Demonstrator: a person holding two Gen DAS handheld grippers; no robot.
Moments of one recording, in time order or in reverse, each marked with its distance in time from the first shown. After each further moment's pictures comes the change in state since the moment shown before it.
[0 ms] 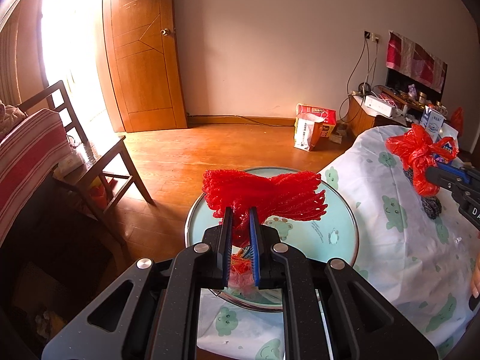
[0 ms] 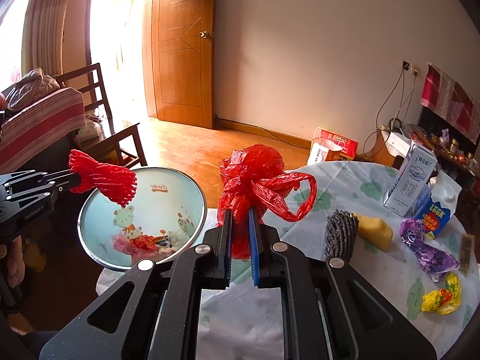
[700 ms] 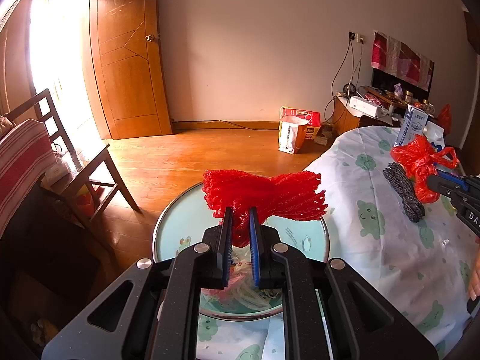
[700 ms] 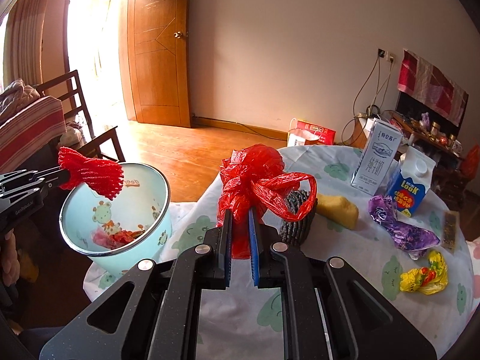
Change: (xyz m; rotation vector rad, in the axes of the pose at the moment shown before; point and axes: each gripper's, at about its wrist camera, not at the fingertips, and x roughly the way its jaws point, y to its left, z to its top) left arm -0.002 -0.034 0.006 0.029 -0.023 -0.058; right arm -0.020 -0.038 -0.019 0.069 0.009 -0.086
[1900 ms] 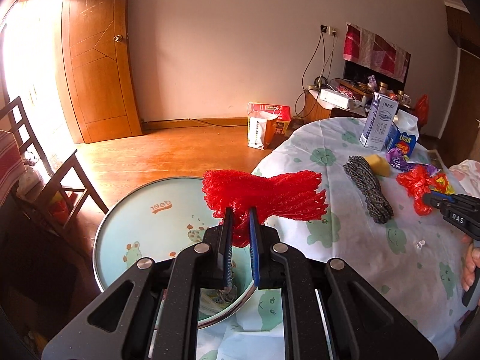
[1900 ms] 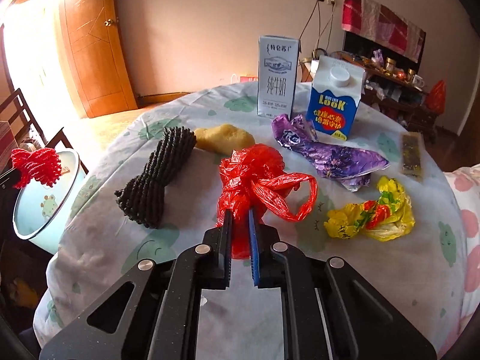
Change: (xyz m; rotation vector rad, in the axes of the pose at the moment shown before) left arm 0.015 -0.061 0.005 0.047 0.015 -0.124; right arm -0.005 -0.118 -0.058 0.211 0.154 -0.171
